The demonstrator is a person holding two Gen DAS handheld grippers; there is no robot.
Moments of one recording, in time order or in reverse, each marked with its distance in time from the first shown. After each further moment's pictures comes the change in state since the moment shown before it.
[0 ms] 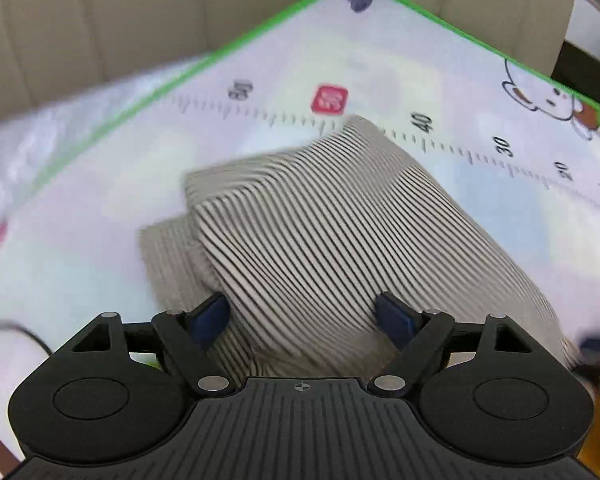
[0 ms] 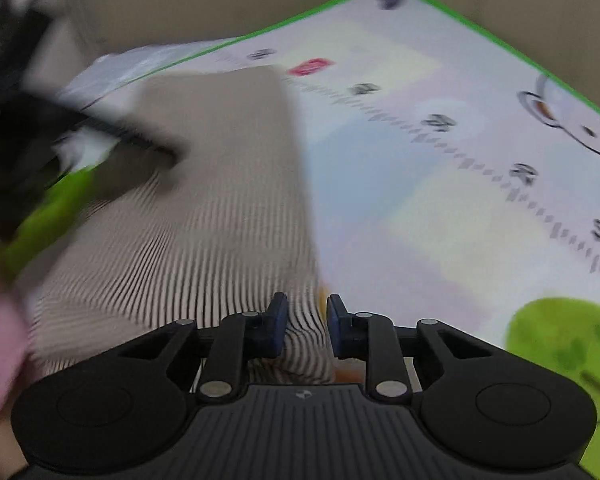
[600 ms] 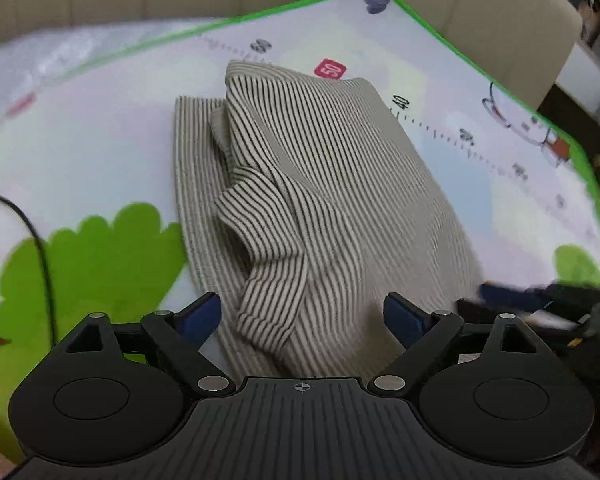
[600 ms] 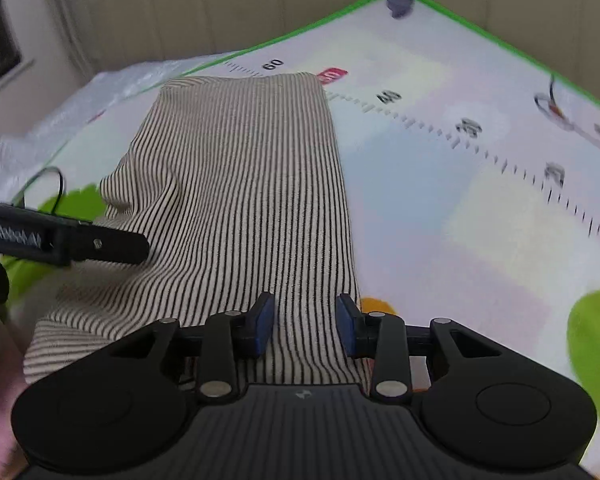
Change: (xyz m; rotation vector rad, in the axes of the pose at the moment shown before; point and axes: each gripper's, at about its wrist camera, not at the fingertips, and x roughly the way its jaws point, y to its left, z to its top) left arm -0.048 -0.009 -0.091 -0.200 -0.036 -0.069; right arm 0.029 0.019 0.006 0.056 -0.066 -0.054
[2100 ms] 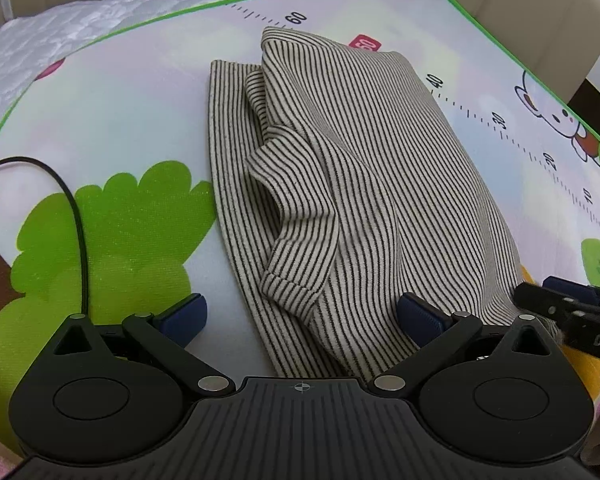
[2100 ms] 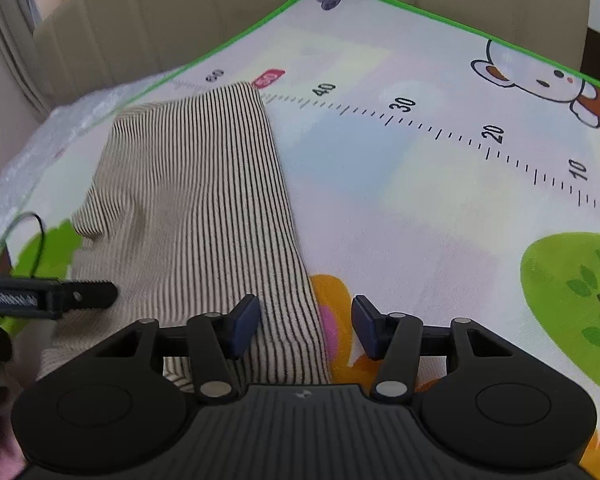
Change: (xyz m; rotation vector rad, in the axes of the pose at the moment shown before) left arm 0.007 0.010 -0.007 -0.083 0.105 0.037; right arm -0.029 -0.022 -0.009 0.206 0.008 -0.037
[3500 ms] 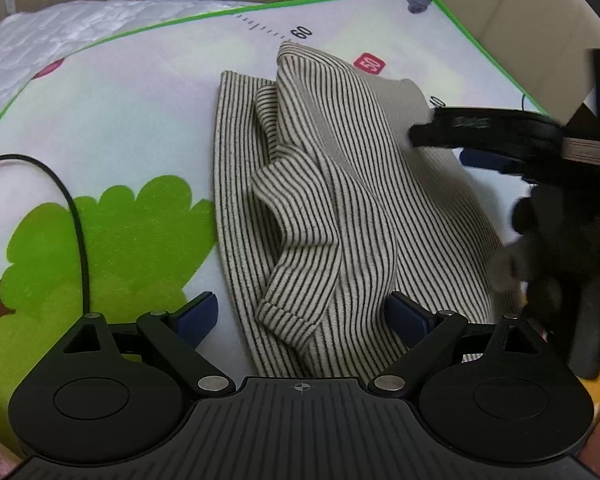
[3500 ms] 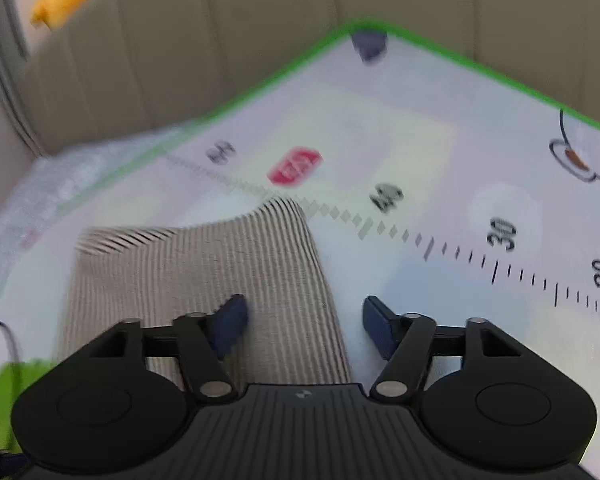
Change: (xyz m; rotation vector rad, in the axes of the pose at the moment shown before) left arm 0.010 0.004 0.003 -0.033 -0.044 -0.034; right arm 0.116 0.046 0.113 -0.016 -0.105 -0.018
